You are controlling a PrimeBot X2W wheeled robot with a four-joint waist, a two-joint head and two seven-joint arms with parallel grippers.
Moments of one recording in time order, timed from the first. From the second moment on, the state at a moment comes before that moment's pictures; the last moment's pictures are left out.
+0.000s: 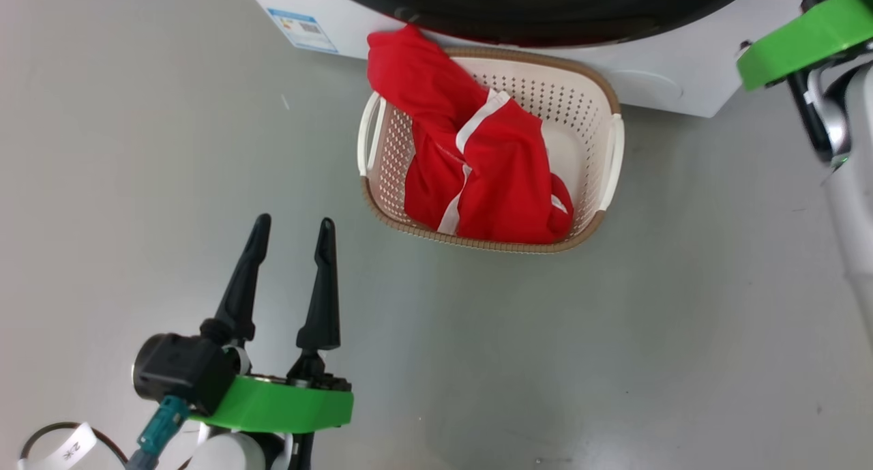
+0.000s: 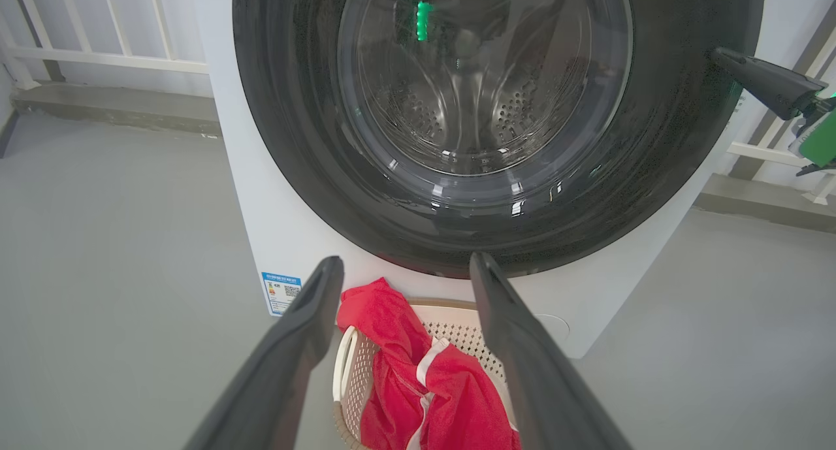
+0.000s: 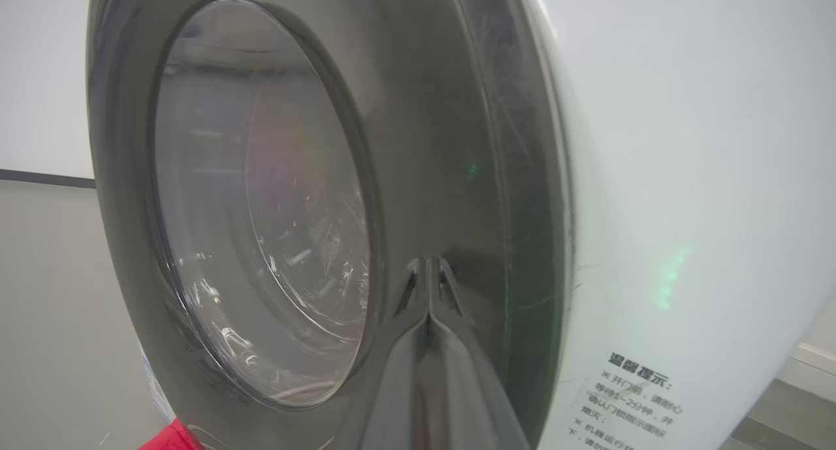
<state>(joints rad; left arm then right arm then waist) -0.25 0.04 -0.23 0.01 -0.31 0.08 -0.25 -0.98 -0.26 0.15 0.56 0.10 0.14 -0.26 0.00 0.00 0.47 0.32</state>
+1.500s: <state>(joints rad) -0.12 0.04 -0.15 0.07 -0.26 0.01 -0.25 -0.22 -0.07 0.04 0.26 0.06 0.13 -0.26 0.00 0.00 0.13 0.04</state>
